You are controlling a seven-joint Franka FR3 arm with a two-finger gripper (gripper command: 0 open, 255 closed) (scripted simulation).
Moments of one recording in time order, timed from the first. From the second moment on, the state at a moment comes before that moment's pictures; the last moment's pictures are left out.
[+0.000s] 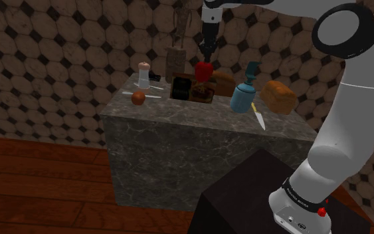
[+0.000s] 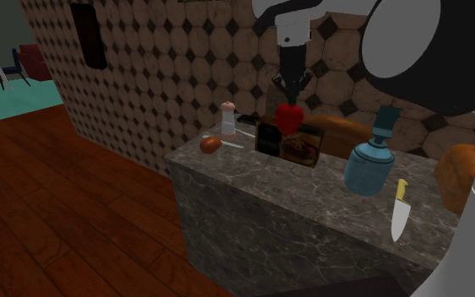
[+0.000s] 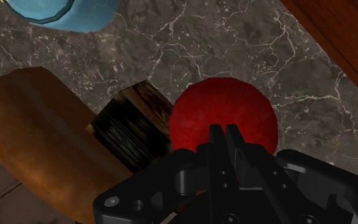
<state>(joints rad) -0.12 0.26 0.14 -1.37 -0.14 1.56 -0.07</state>
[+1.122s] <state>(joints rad) -0.35 0.28 0.00 -1.34 -0.12 1.60 -0.43</state>
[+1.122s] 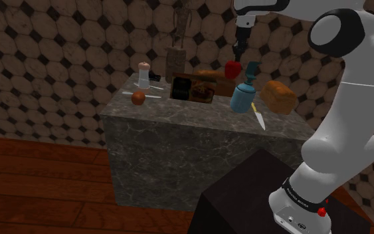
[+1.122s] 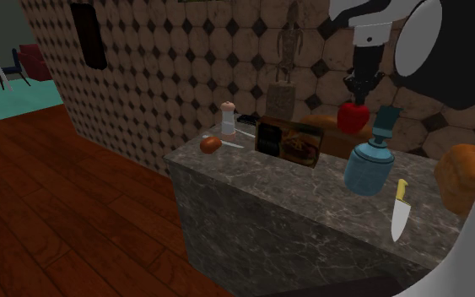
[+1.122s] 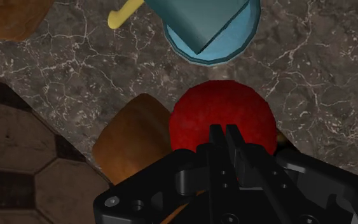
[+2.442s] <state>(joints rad) -0.54 0.49 -0.07 -1.12 -0.09 1.62 -0.69</state>
